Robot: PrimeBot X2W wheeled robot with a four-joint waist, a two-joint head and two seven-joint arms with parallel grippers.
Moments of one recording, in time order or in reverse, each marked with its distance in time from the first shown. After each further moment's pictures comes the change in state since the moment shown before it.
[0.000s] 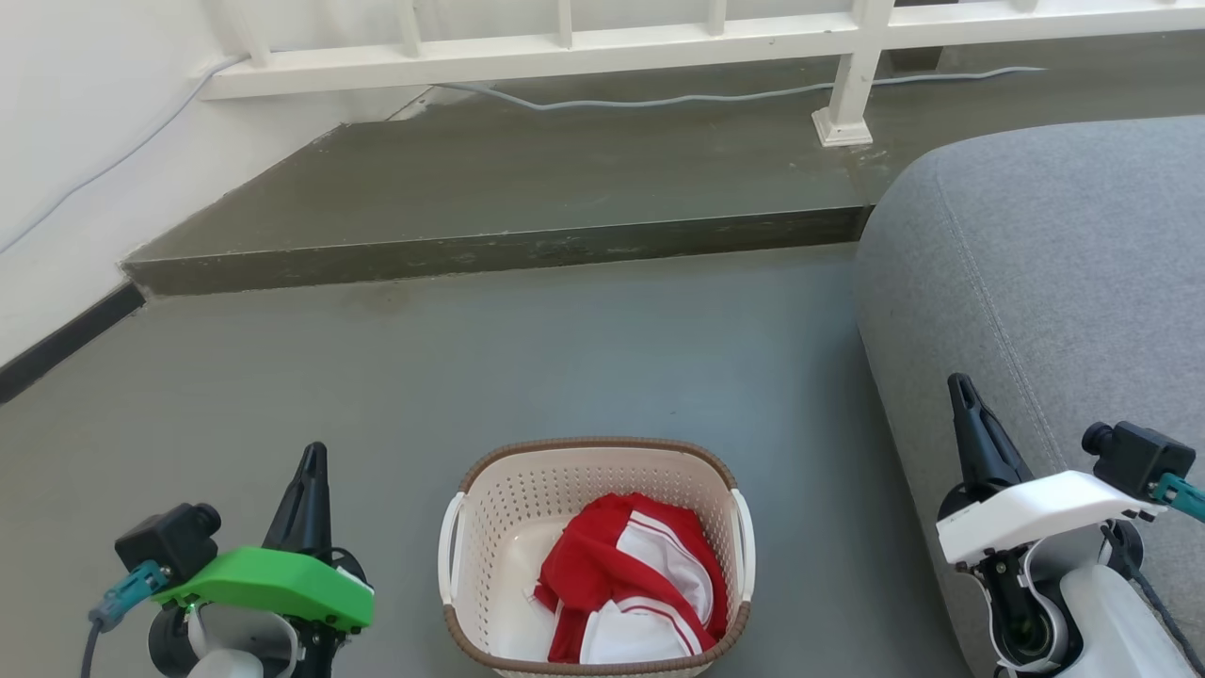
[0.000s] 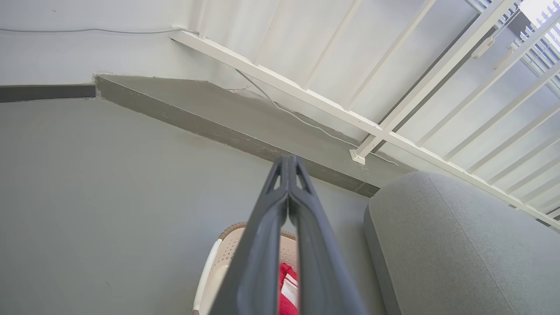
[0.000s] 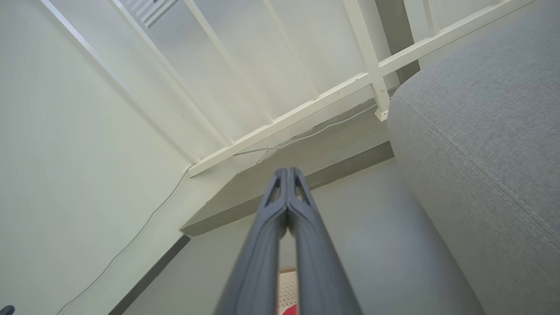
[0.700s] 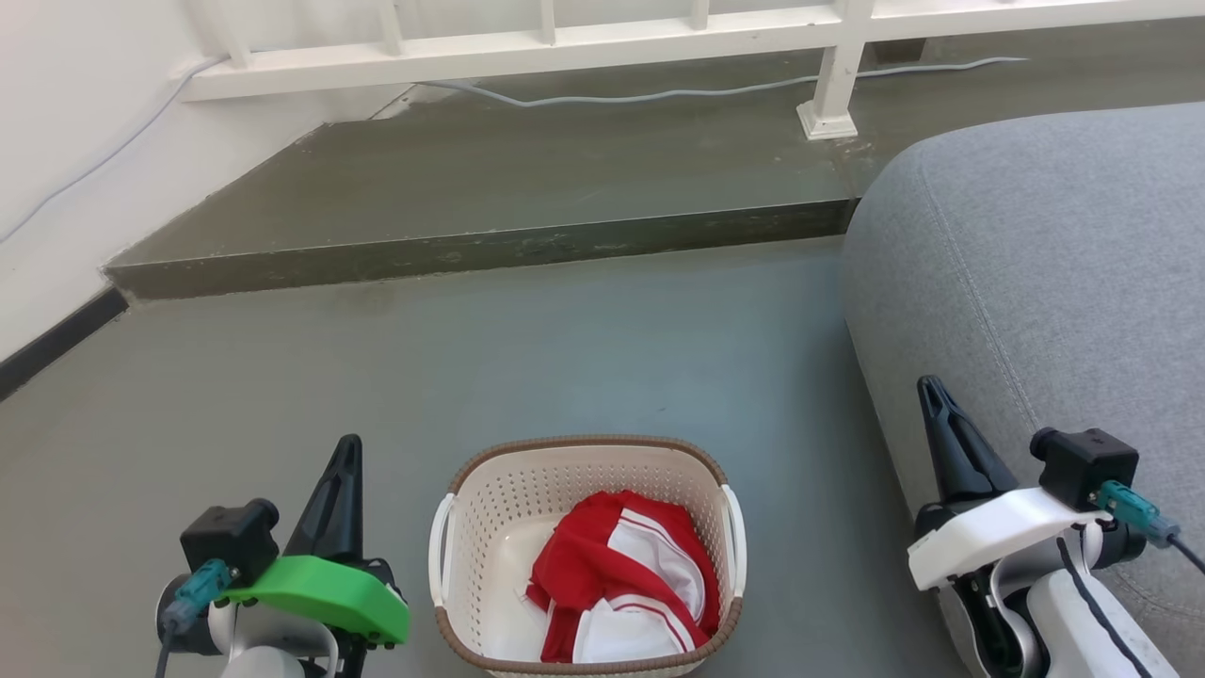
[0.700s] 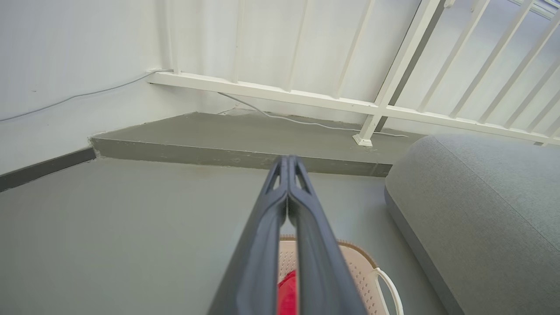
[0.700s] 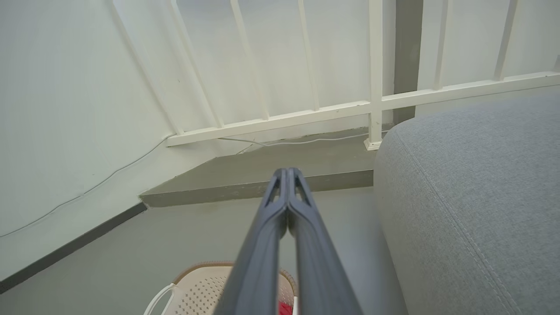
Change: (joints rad) left arm 0.000 0.001 -0.060 -0.006 0.261 0.002 -0.083; right arm 0.000 -0.024 0.074 0.000 -0.278 -0.018 -0.072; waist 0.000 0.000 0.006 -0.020
